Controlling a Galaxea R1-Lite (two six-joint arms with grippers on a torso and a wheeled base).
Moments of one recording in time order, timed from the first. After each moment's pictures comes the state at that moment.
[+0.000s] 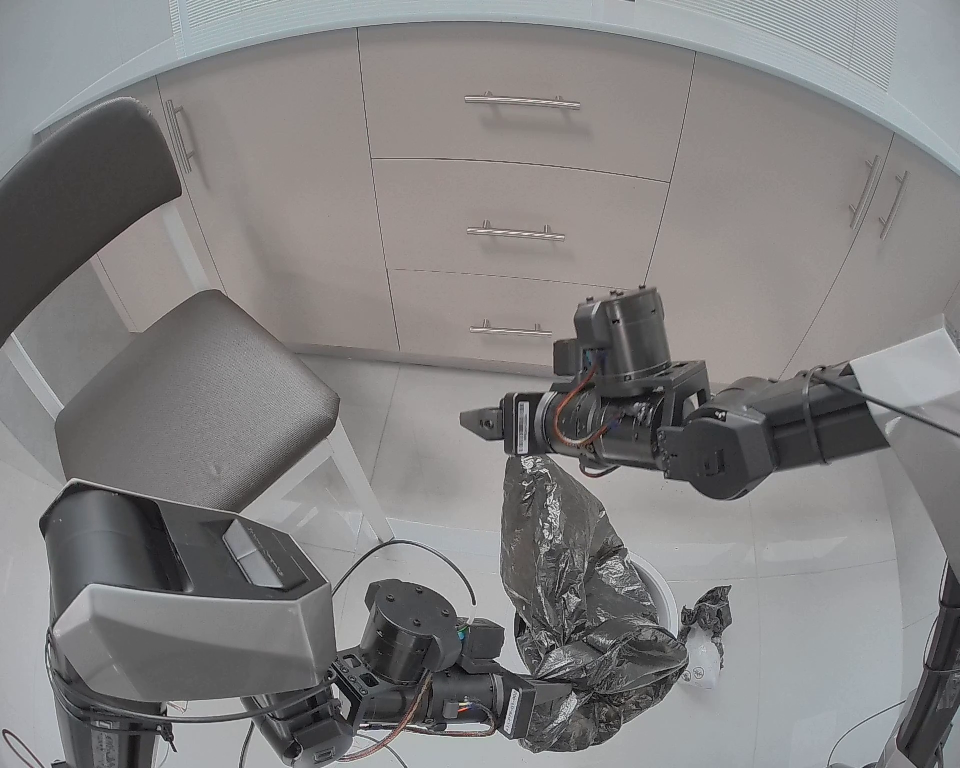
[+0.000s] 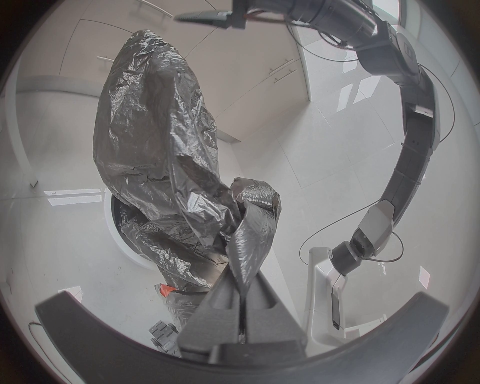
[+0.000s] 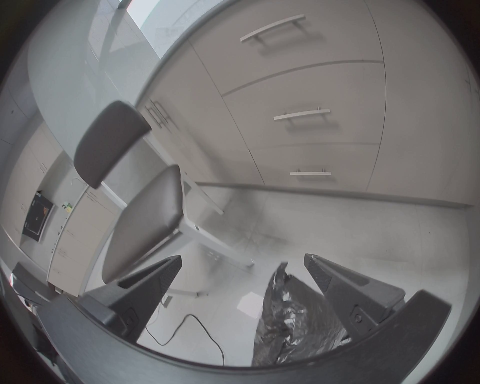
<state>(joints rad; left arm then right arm) -0.83 2.30 -0.52 -1.30 -0.48 -0.46 0.65 2.14 -1.44 -0.29 -0.05 0.30</state>
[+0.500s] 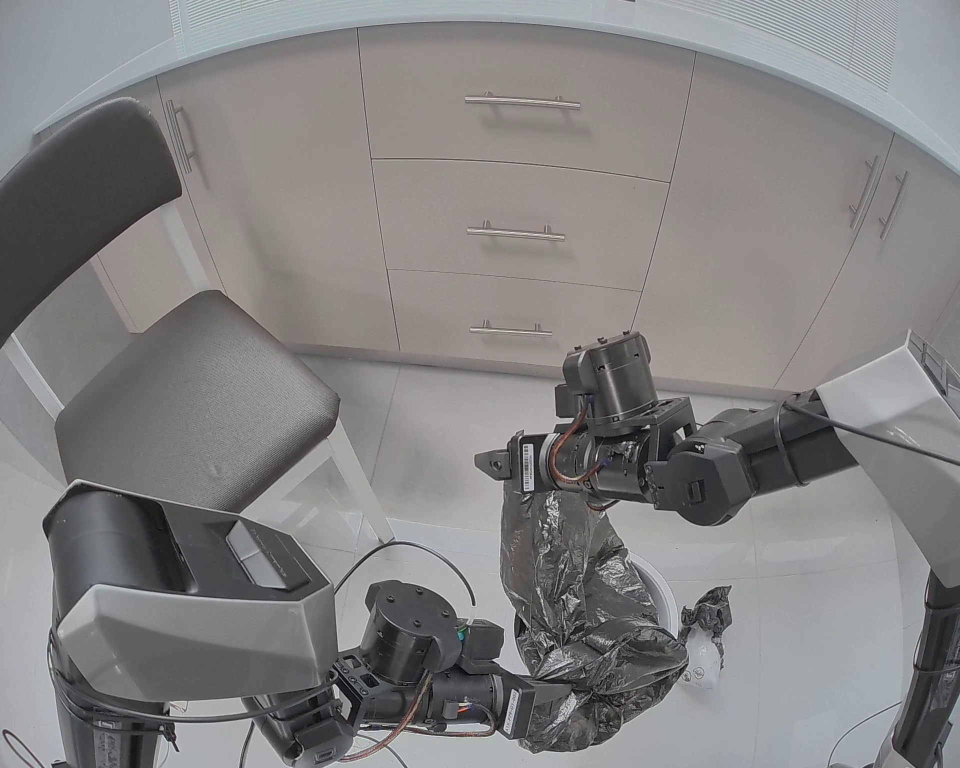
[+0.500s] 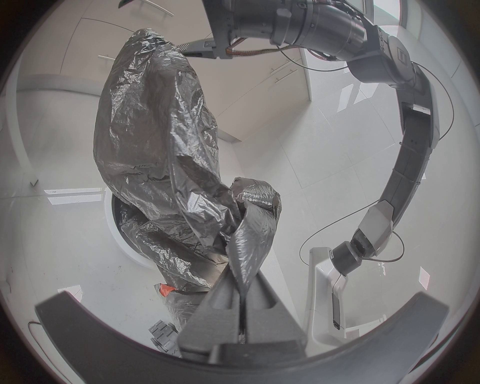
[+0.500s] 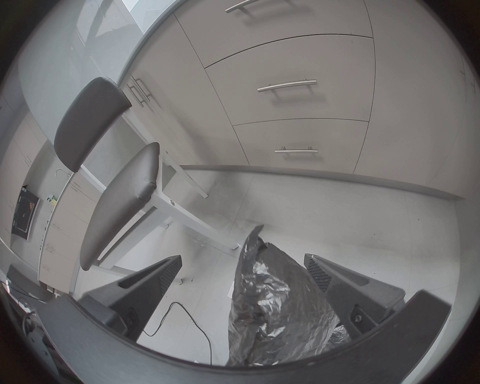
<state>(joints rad) -0.83 2.31 -0.52 -1.30 -0.48 -0.46 0.64 2.19 -1.38 -0.29 -0.10 0.30</state>
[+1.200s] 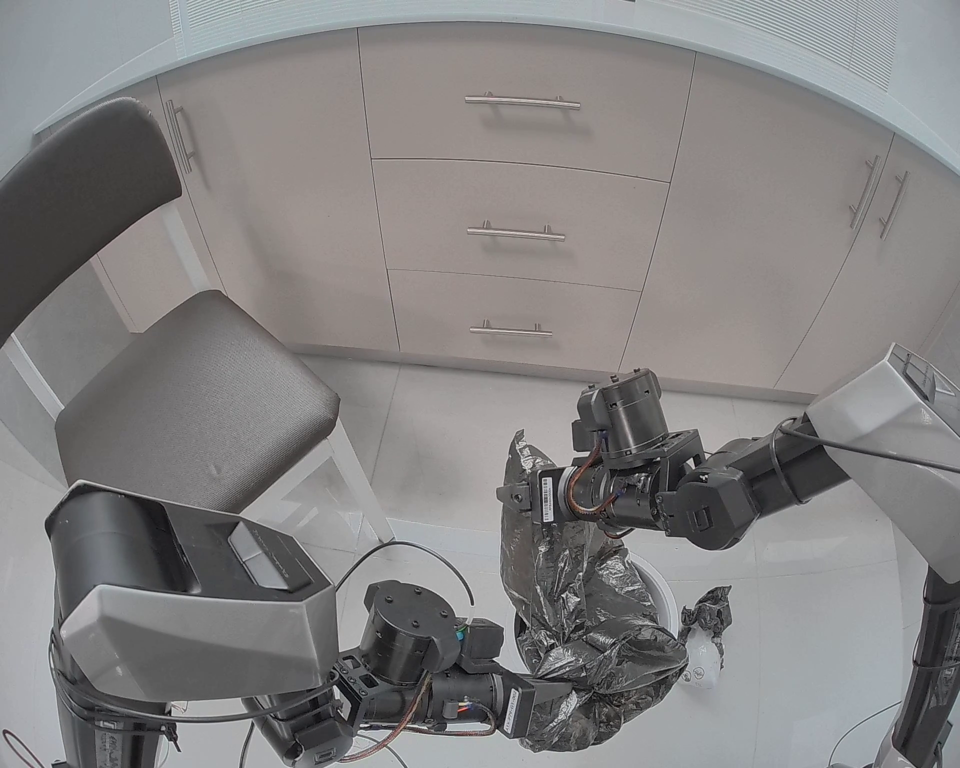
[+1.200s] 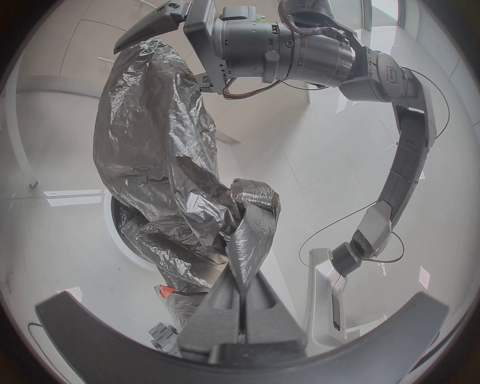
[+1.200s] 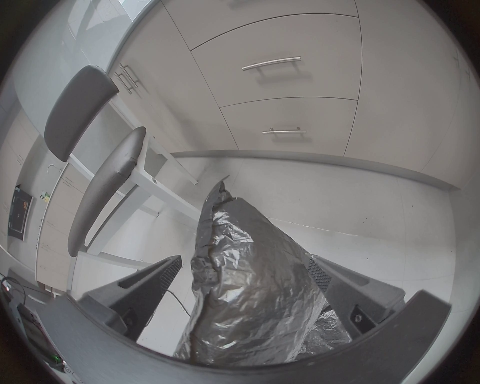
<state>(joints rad) -0.82 2.31 -0.52 -1.32 -0.48 -0.46 0.61 2.20 -1.25 -0.35 -0.10 0.30</state>
